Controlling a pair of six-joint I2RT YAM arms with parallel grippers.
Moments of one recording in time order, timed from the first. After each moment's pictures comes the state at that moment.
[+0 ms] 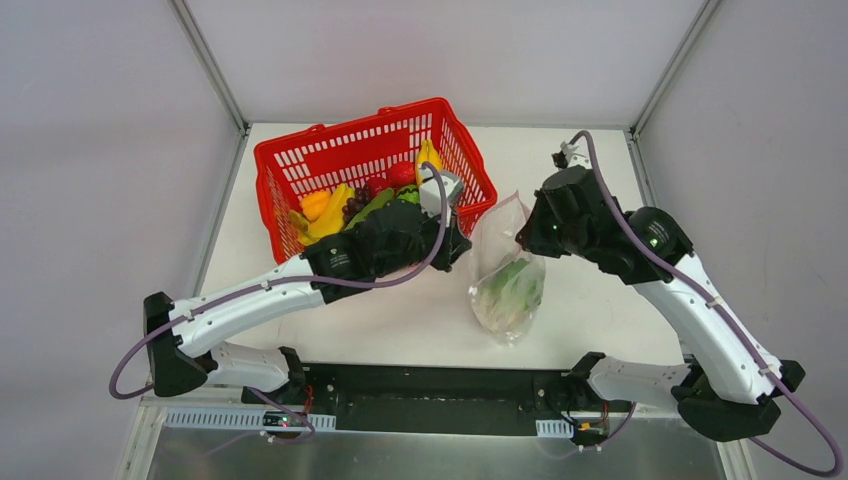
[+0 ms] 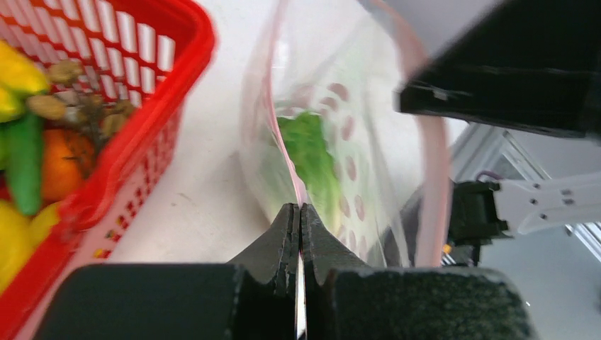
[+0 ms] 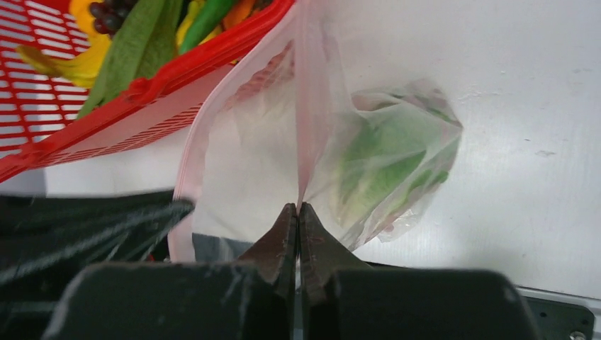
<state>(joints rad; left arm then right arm) -1.11 1.26 1.21 -0.27 -0.17 -0.42 0.79 1.14 1.57 -1.26 0.32 0.76</state>
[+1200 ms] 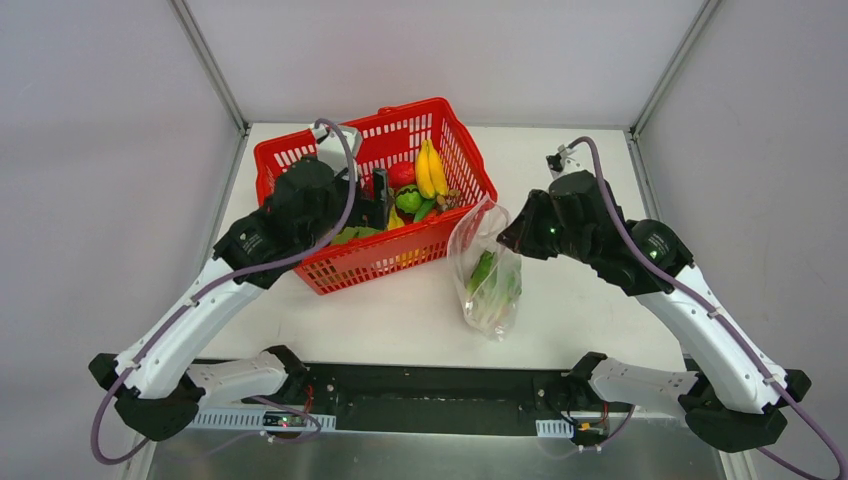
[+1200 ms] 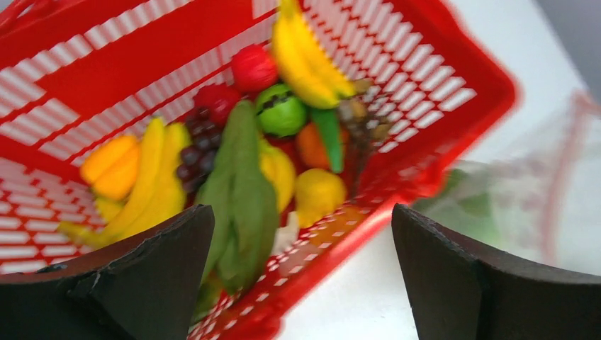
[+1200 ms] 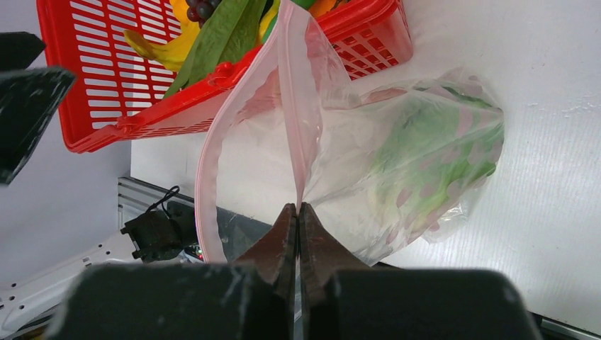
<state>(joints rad) -0.78 1.04 1.33 -0.62 -0.35 -0.25 0.79 1.06 1.46 -1.06 0.14 0.79</state>
